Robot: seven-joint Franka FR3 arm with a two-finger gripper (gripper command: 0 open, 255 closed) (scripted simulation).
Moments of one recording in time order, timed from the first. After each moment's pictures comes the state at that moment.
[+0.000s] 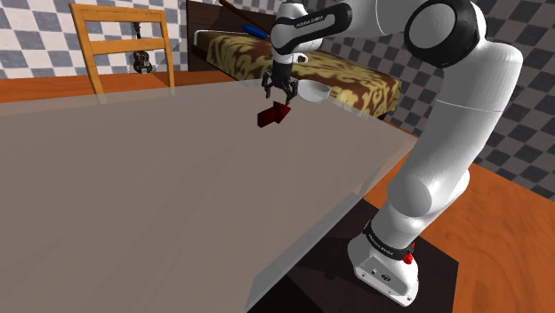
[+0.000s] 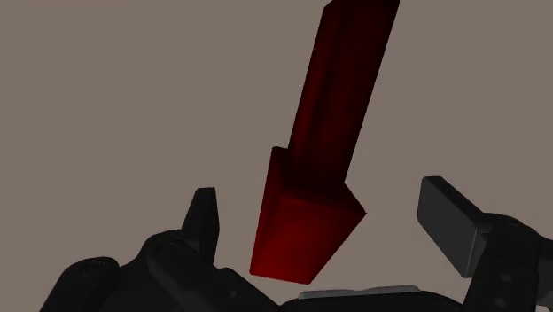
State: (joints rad) arm -0.27 0.20 0.10 -1.81 -0.12 2.01 1.23
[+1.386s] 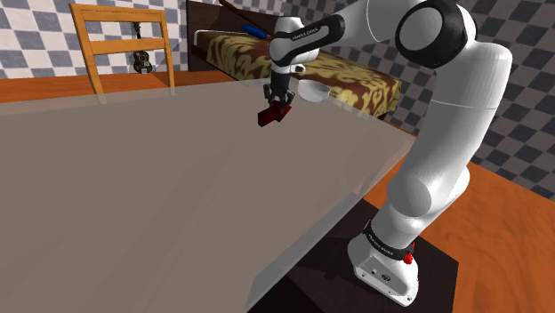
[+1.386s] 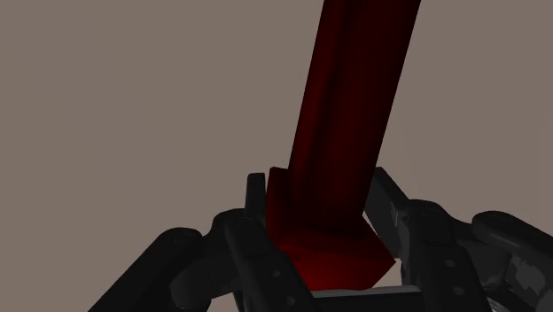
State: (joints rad) arm -0.27 0.26 0.09 -1.84 -0.13 2.08 1.26
